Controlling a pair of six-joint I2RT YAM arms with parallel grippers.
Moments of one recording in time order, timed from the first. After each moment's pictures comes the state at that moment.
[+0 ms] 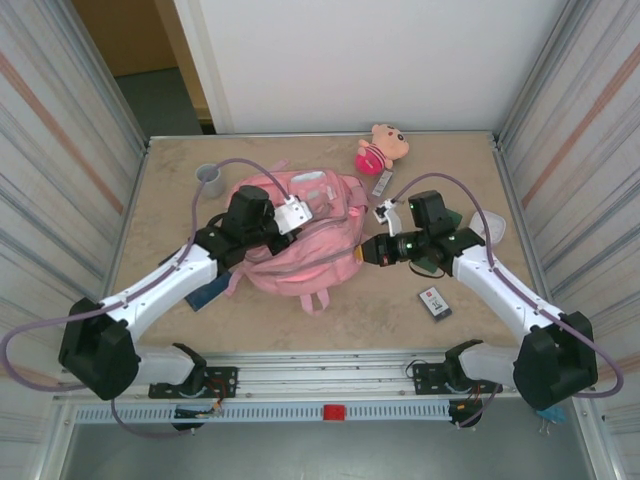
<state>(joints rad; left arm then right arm) -0.60 1.31 0.96 -0.24 0.12 0.55 0.42 1.21 0.87 -0.49 -0.74 0.31</state>
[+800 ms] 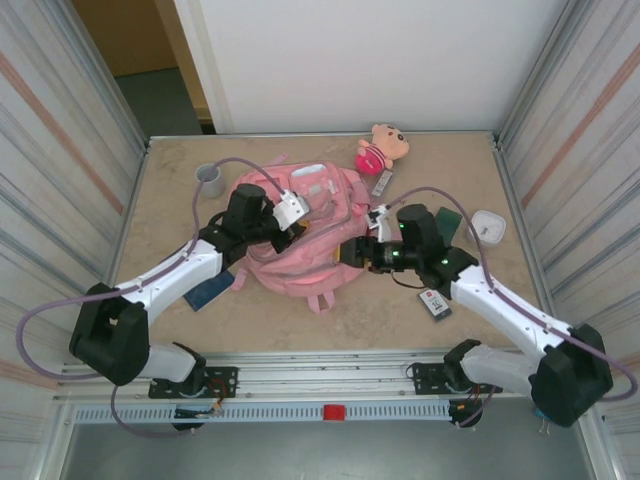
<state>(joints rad) -0.52 1.38 0.90 -0.09 0.37 0.44 0.56 1.08 0.73 -0.17 -0.63 0.82</state>
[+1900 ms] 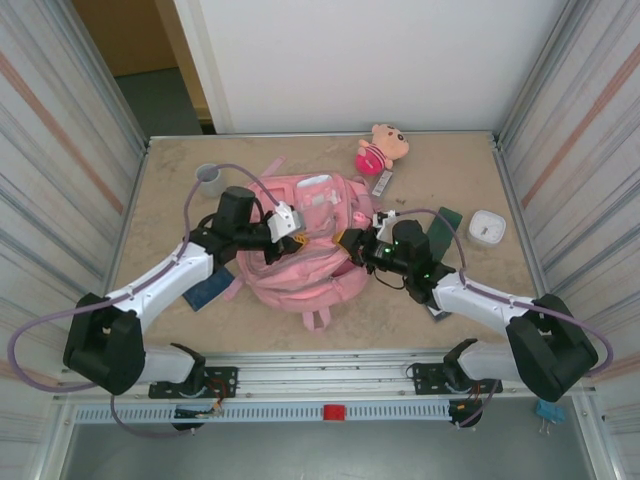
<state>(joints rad) -0.48 1.34 0.90 -0.22 0.62 0.59 0.64 1.25 0.53 0.47 -0.36 1.41</state>
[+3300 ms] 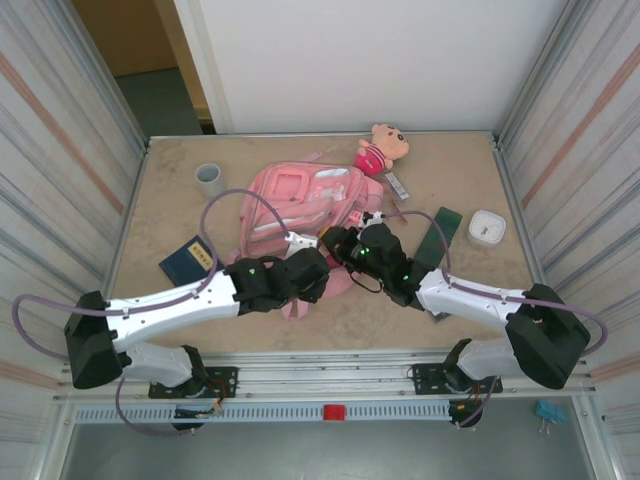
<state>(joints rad) -1.13 1.32 1.04 -0.72 -0.40 -0.74 0.84 1.31 0.67 0.35 0.02 1.43</state>
